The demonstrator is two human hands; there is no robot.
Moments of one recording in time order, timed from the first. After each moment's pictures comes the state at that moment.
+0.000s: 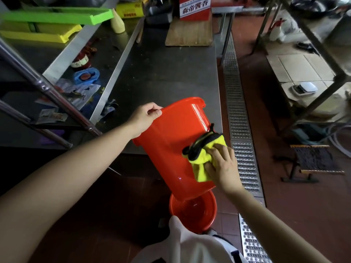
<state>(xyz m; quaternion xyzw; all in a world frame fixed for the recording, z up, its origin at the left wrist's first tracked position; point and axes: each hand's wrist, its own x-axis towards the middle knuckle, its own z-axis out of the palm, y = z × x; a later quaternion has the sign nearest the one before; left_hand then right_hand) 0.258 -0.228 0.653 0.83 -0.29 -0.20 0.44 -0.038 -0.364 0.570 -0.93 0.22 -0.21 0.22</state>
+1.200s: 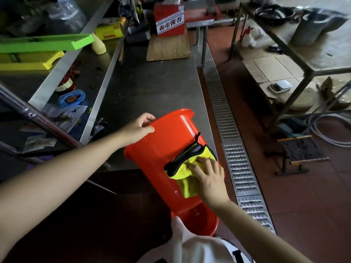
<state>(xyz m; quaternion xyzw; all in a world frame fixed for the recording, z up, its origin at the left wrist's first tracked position) 0.255 -0.228 0.691 0.83 -0.37 -0.31 0.28 -0.044 -0.312 0.574 -0.94 0.23 -0.22 0.12</state>
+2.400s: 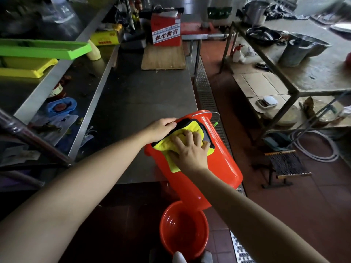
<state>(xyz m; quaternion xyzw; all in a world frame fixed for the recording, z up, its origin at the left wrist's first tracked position) 0.281 -0.337 0.656 0.79 -0.45 -0.28 0.31 0.093 -0.373 0.628 -0.94 0.29 -0.15 0.01</state>
